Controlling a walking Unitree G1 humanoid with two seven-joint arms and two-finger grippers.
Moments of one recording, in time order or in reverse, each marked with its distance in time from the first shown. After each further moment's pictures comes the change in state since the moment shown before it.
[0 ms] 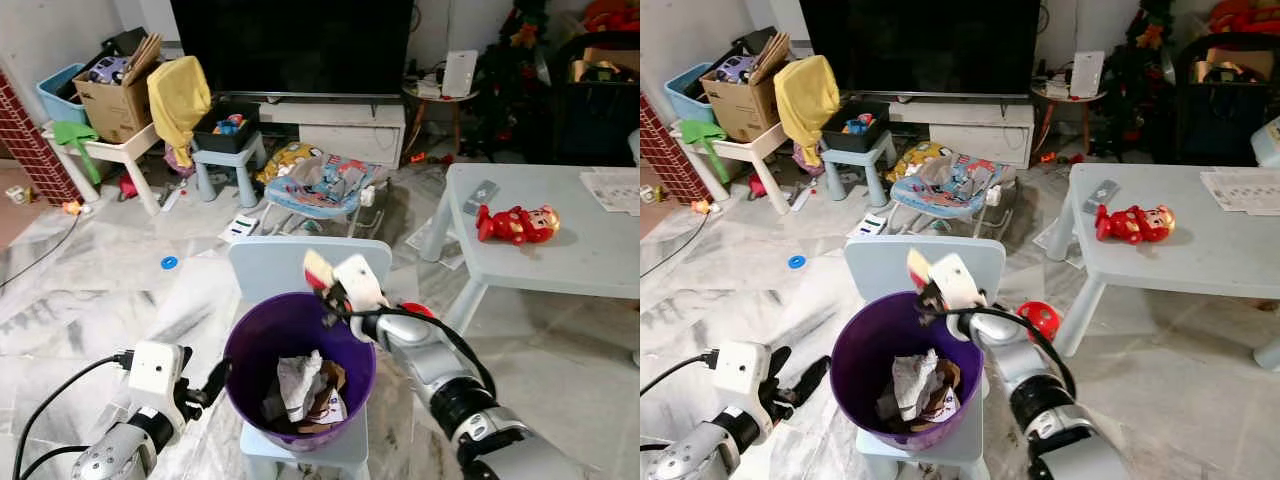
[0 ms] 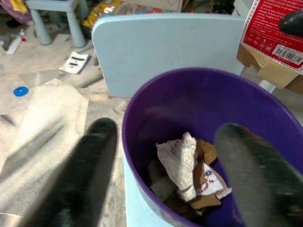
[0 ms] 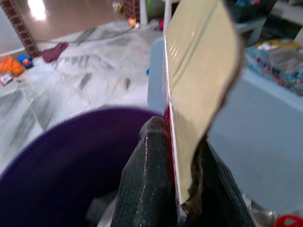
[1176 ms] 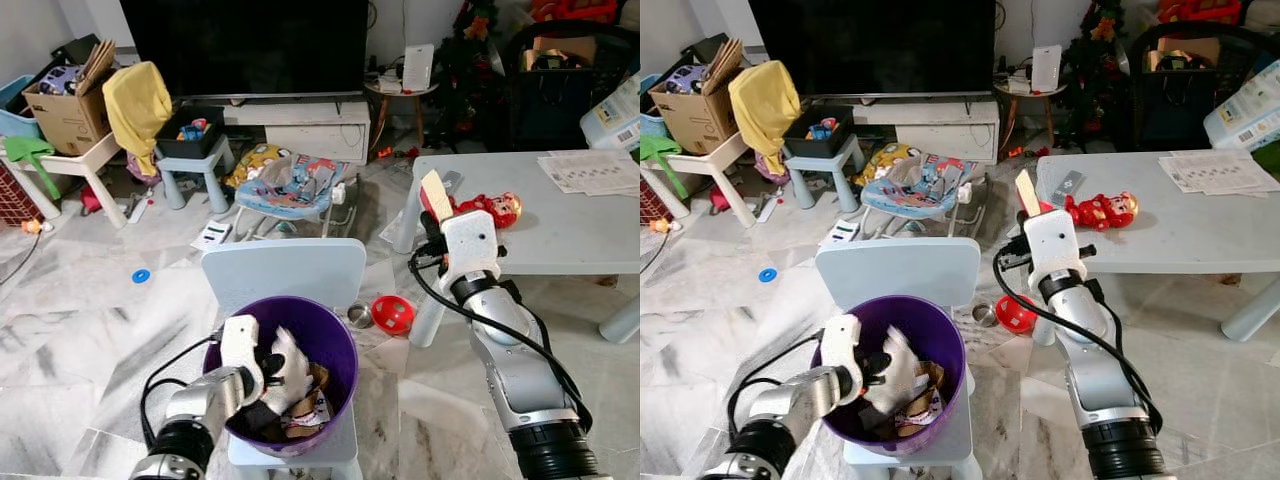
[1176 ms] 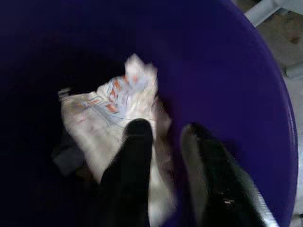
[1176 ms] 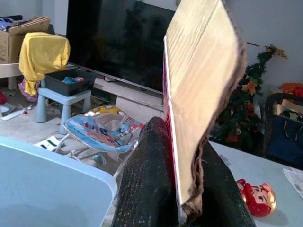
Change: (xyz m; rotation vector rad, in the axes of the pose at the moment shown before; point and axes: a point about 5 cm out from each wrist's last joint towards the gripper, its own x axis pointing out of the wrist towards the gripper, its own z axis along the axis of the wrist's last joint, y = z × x) left arm 0.119 -0.034 -0.029 -0.314 0.395 -0.041; right arm -0.094 -0.058 0.061 -0.169 -0.351 -0.616
